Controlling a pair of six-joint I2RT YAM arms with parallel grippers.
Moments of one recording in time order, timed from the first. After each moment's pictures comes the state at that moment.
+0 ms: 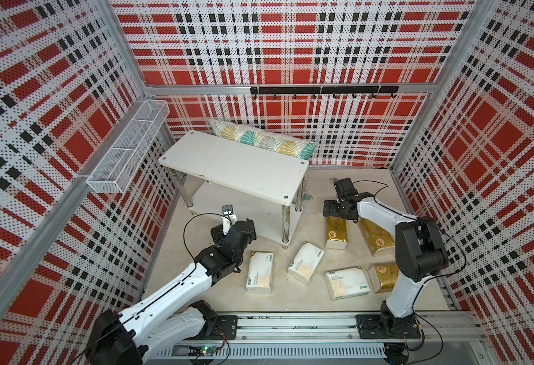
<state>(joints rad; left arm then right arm) -0.67 0.98 0.67 -0.33 -0.74 -0.54 0.31 1.83 1.28 -0.53 0.12 0.40</state>
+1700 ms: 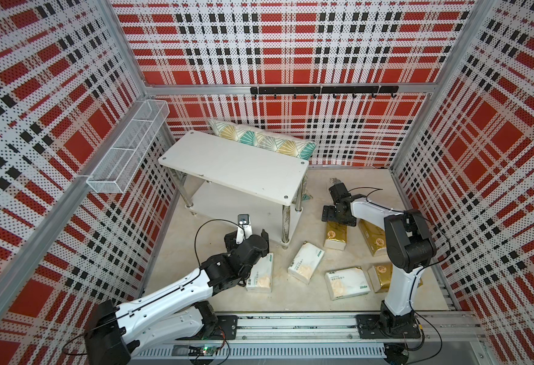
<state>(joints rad) -0.92 0.97 0.66 -0.39 -0.76 -0.60 0.32 1.93 1.28 -0.55 0.16 0.50</state>
